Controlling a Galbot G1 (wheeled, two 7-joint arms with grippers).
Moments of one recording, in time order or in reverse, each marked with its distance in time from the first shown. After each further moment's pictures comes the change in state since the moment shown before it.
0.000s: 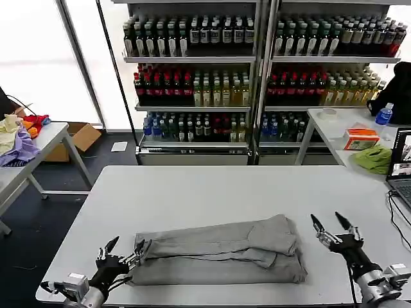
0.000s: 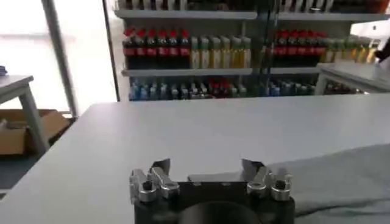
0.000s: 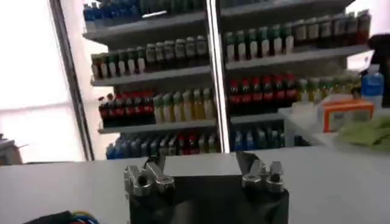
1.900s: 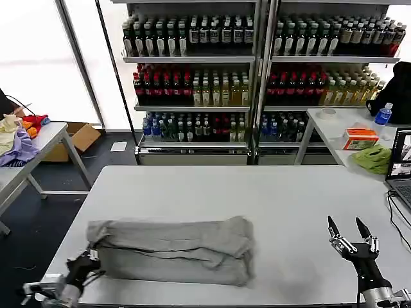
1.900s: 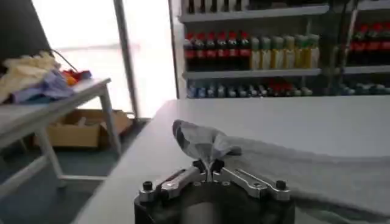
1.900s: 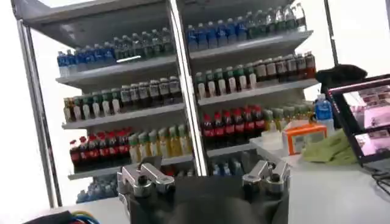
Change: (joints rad) left arm -0.060 -0.043 -0.297 0.156 0.077 -0.037 0.110; right arm -0.048 0.086 -0.027 -0.009 0.037 0.158 0.022
